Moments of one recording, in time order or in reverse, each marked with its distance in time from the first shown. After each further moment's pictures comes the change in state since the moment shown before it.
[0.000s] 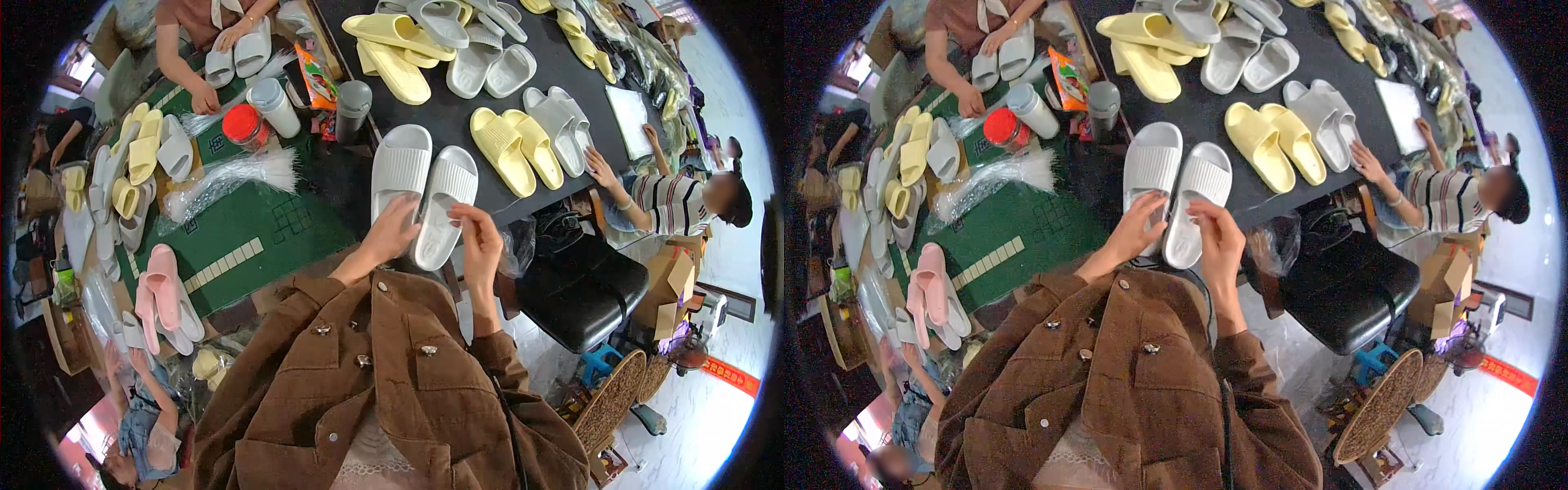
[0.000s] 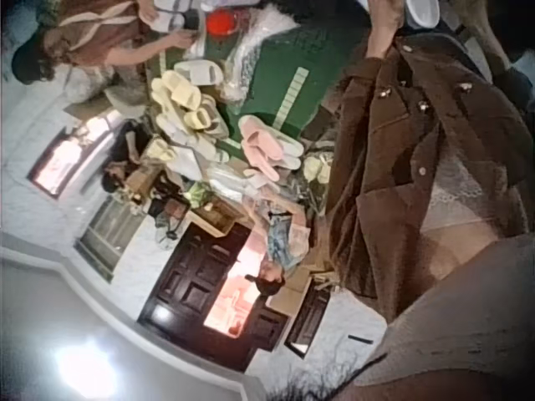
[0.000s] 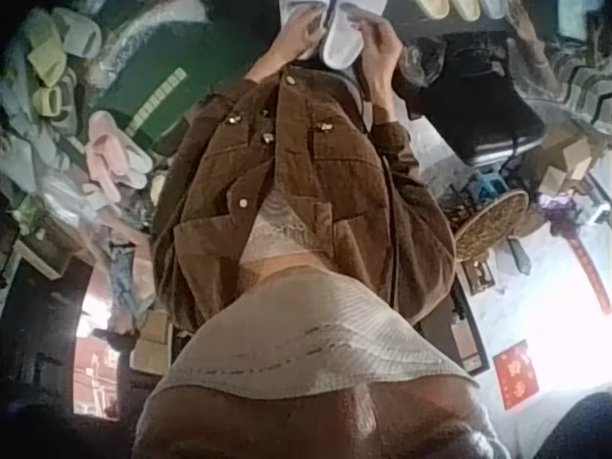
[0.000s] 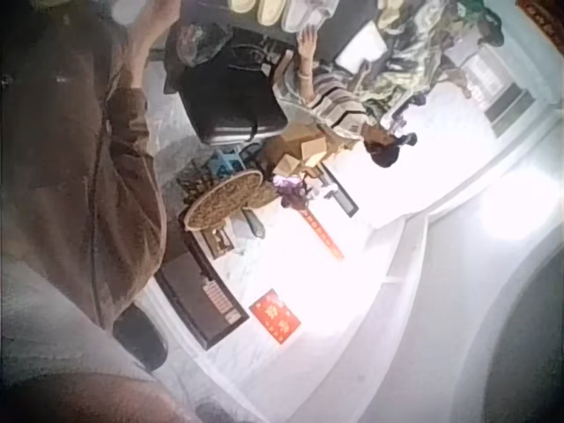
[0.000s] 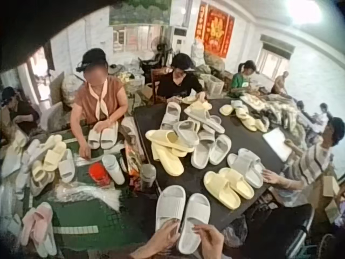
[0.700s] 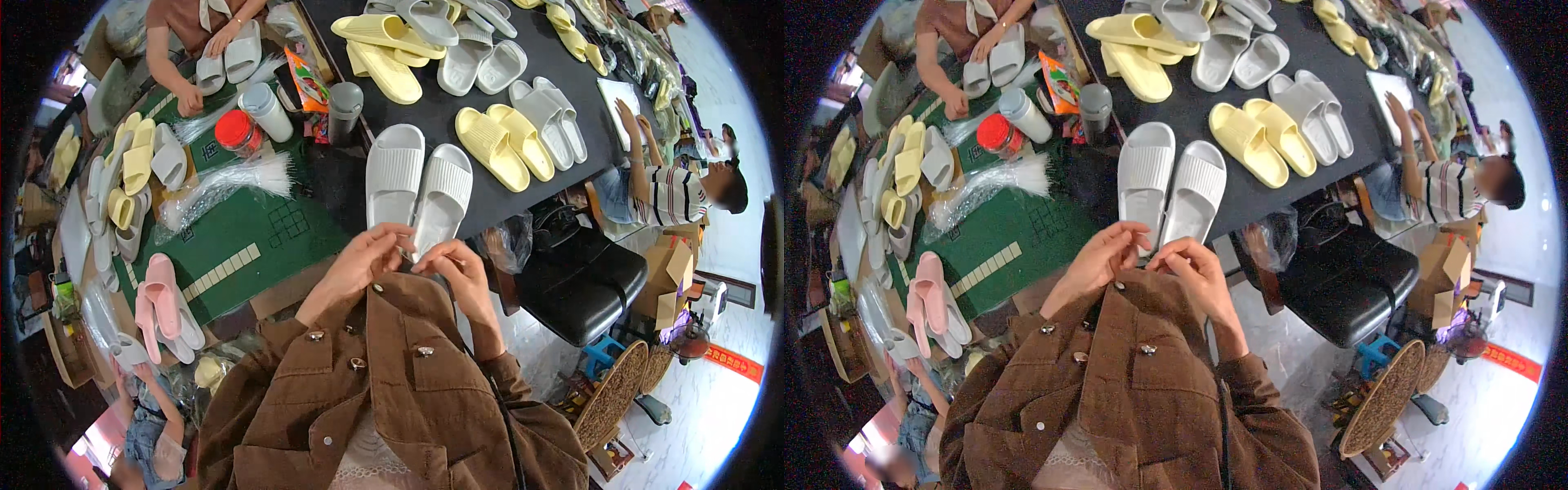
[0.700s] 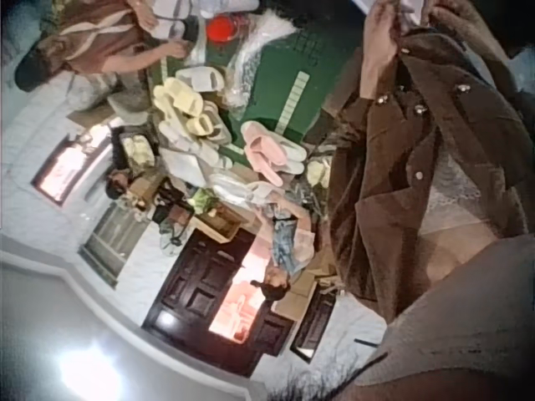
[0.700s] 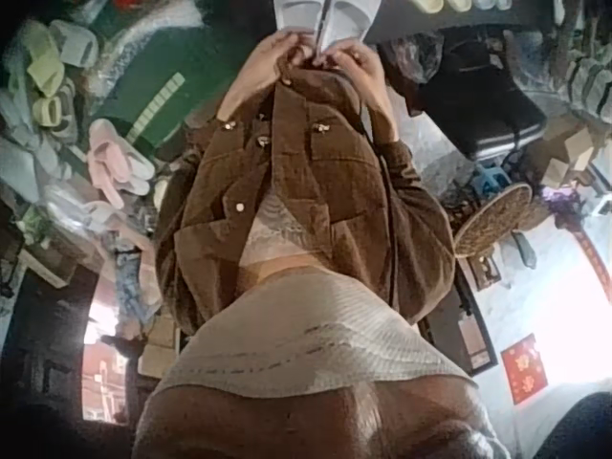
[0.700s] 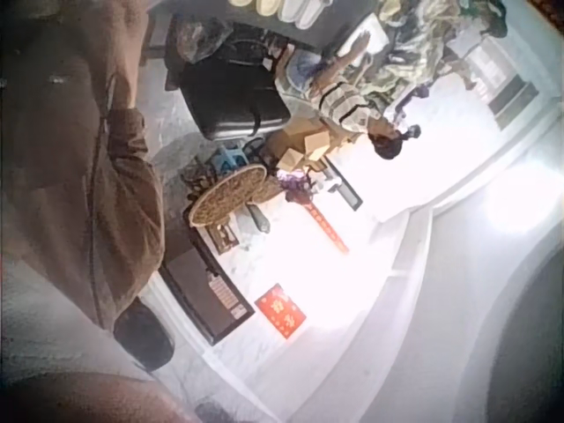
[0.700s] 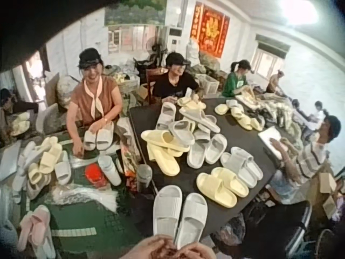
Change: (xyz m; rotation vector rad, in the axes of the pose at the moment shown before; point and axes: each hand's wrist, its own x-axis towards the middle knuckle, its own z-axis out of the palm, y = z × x) left_hand -0.028 0.071 -0.068 -1.346 -0.237 -0.585; right_hand -0.038 -0.039 -0.005 0.327 -0.405 0.384
